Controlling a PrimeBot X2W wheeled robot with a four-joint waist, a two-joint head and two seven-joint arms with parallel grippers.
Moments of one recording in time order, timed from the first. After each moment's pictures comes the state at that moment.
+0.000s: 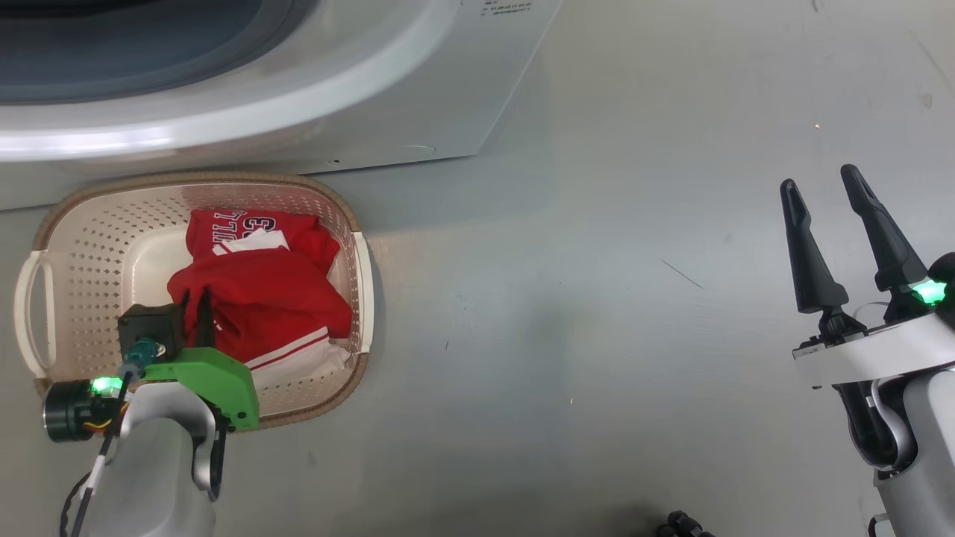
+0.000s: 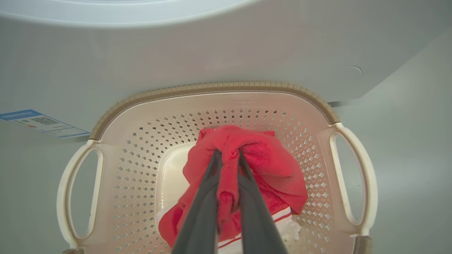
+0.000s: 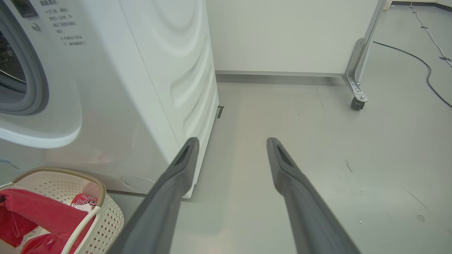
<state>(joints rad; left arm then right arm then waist) -0.42 0.05 -0.05 0.67 -0.17 0.03 -0.15 -0.20 -0.30 0.17 0.04 0.49 0.12 -0.25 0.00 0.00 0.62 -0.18</state>
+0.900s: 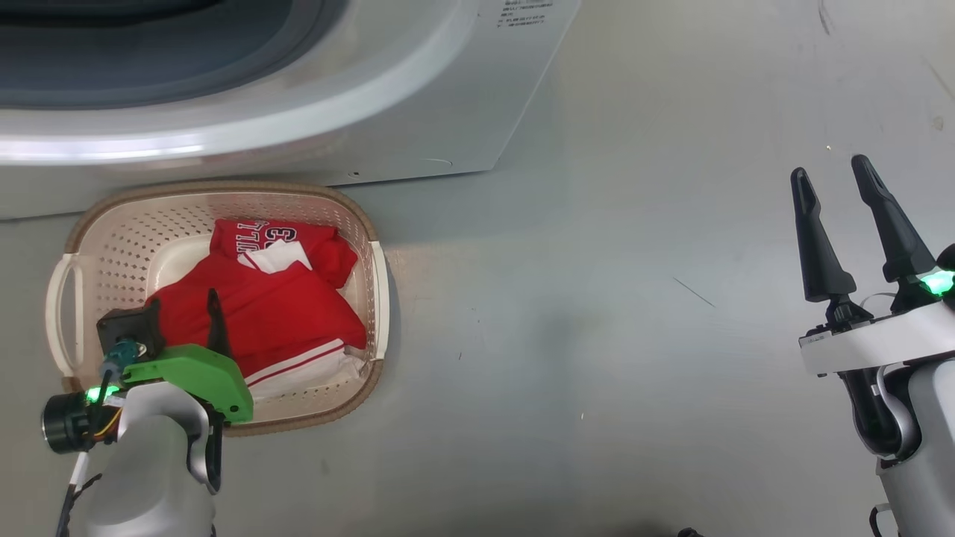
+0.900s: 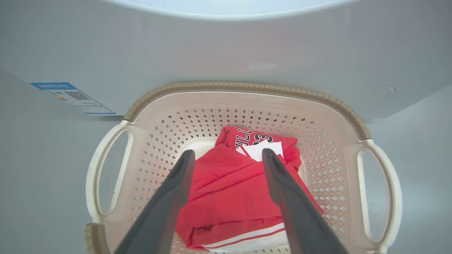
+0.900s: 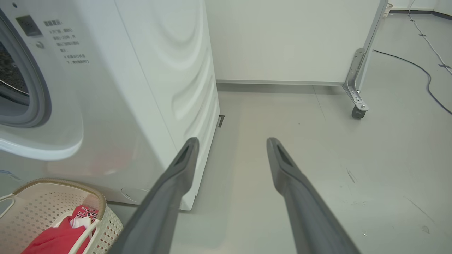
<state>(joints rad) -0.50 0.04 -0.01 0.86 -0.24 0.05 -0.23 -0.23 -0.31 0.15 0.07 0.50 0.12 -0.25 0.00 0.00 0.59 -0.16</state>
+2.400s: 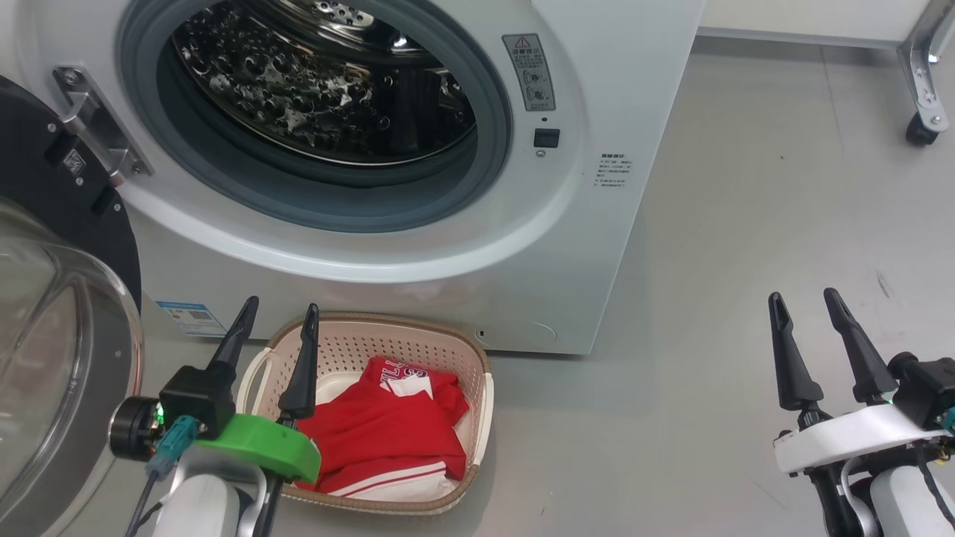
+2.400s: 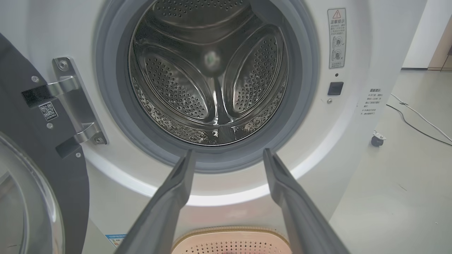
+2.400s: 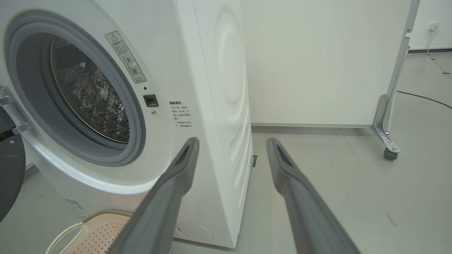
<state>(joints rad) -0.20 0.03 -0.16 0.31 -0.25 -0.09 -0.25 -0.04 -0.20 0.11 0.14 0.44 0.12 -0.25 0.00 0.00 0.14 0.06</state>
